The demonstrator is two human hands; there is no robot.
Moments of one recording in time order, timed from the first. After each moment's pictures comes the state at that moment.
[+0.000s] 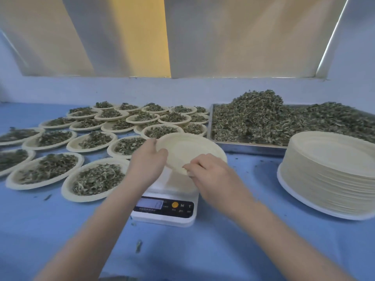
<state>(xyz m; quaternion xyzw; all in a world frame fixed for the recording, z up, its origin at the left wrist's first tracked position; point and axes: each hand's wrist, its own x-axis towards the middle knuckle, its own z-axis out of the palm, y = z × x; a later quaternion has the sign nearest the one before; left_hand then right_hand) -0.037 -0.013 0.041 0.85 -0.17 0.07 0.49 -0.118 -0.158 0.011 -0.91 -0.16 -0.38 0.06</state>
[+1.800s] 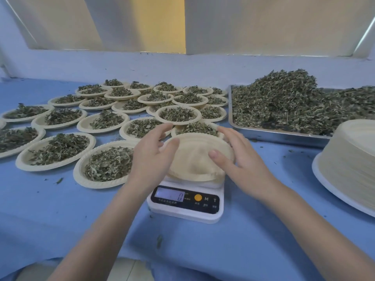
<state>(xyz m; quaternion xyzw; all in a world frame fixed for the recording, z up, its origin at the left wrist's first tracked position) -0.024 0.014 0.012 0.80 -0.20 0.14 0.54 -0.090 -0.169 0.004 -0.92 -0.05 -0.23 0.33</state>
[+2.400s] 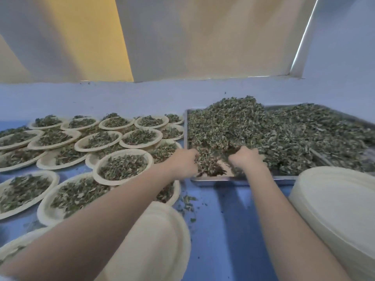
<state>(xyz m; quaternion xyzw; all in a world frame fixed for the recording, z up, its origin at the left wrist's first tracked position) 0.101 -0.194 0.069 0.89 -0.42 -0.11 0.14 0.041 -0.370 0.035 -0.85 0.47 -0.05 0.21</state>
